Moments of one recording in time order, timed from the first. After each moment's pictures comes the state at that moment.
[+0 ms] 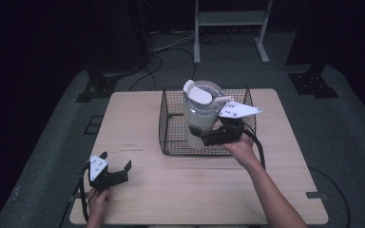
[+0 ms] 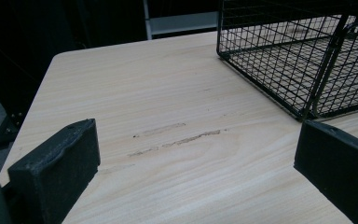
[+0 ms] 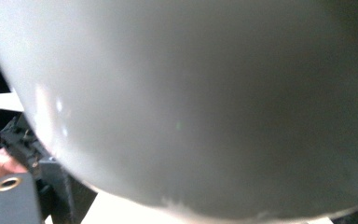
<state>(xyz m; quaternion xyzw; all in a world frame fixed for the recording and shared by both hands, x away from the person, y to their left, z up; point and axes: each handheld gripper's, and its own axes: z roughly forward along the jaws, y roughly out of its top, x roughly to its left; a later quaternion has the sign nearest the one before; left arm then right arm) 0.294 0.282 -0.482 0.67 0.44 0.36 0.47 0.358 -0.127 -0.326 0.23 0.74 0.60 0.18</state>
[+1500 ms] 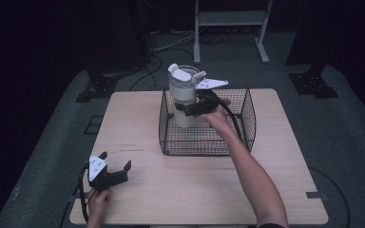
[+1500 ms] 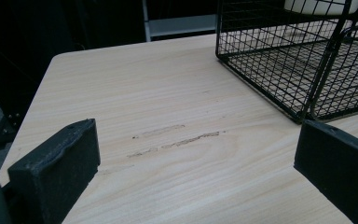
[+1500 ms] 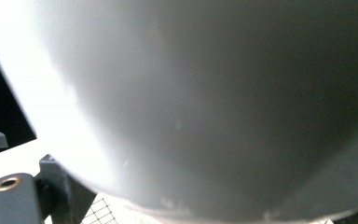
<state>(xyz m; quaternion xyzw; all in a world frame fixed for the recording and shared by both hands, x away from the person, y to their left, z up) 0.293 0.284 -0.482 0.67 0.45 0.35 0.48 0.488 -0.081 -0.362 0.27 0.76 0.57 0.15</state>
